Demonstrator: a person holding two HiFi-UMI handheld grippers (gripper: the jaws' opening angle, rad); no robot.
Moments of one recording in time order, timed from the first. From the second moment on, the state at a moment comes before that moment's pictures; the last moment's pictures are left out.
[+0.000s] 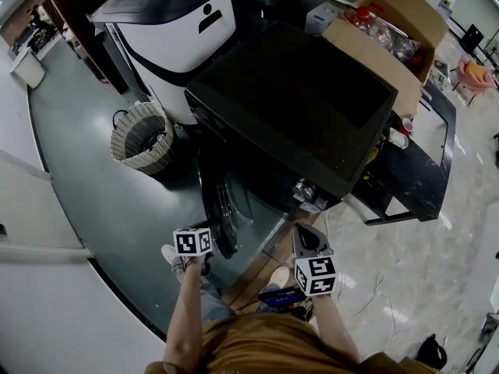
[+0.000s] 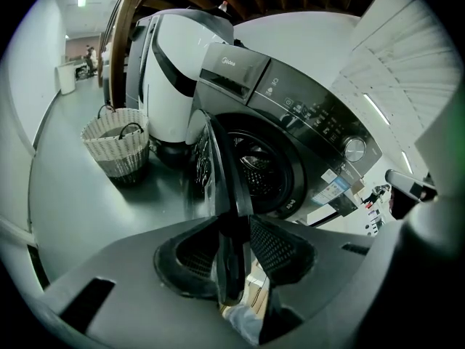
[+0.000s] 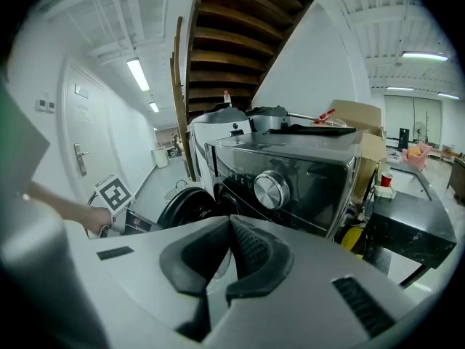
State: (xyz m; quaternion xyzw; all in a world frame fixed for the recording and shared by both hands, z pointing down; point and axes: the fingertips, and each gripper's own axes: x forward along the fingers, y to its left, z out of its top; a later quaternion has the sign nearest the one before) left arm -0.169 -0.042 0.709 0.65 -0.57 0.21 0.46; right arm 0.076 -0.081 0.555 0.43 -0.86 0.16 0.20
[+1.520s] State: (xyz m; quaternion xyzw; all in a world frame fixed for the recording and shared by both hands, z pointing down) left arm -0.090 -0.098 0.708 0.68 -0.52 0.16 0.49; right arm 0.149 -0.094 0.548 0.50 -0.83 0.16 0.20
